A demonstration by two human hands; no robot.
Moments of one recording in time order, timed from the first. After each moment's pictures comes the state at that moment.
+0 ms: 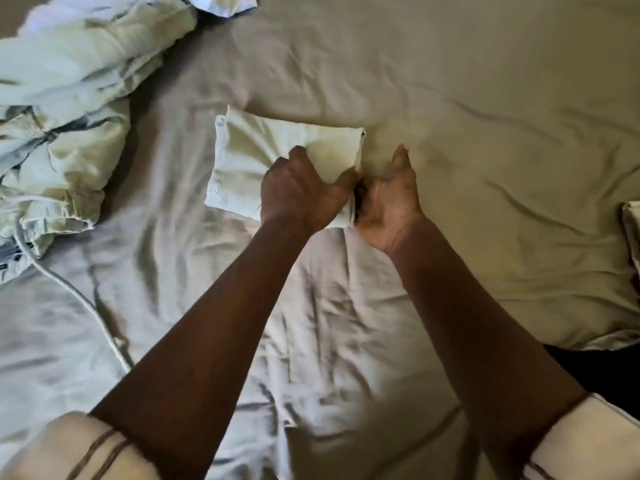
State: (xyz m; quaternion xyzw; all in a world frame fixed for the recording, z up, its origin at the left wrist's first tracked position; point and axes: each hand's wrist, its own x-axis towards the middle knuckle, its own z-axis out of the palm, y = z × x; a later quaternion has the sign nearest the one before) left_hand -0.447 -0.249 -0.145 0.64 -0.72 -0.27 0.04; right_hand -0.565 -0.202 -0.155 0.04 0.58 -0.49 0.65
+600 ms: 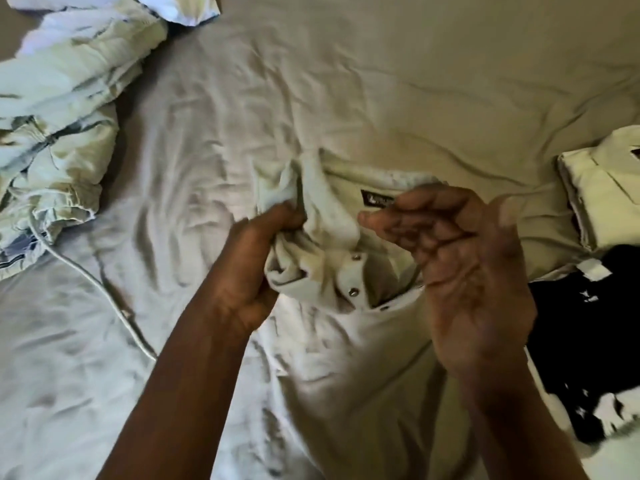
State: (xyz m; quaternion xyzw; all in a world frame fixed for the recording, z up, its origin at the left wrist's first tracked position) left_hand -0.392 -0.129 -0.040 0.51 -0.21 -0.80 0.23; right_hand -0.541 -0.019 0.001 -0.28 0.55 -0.67 0.42
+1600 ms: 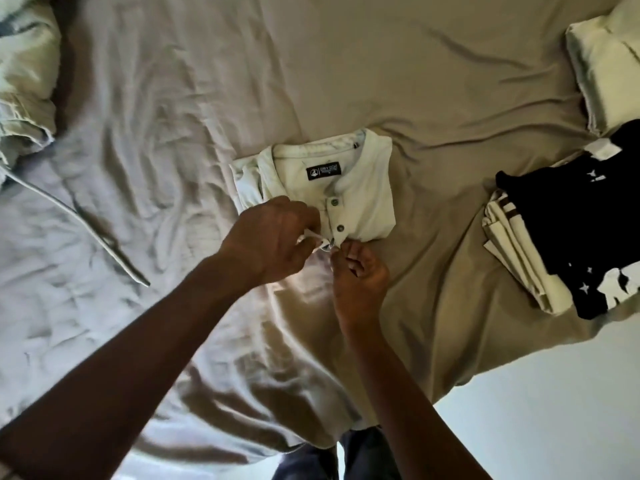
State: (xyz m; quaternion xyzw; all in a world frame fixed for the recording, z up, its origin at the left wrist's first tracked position) left_hand -0.343 -0.053 -0.139 0.27 -0.93 -0.25 -0.05; right_hand -0.423 0.091 -0.176 0.01 0.80 -0.51 0.33
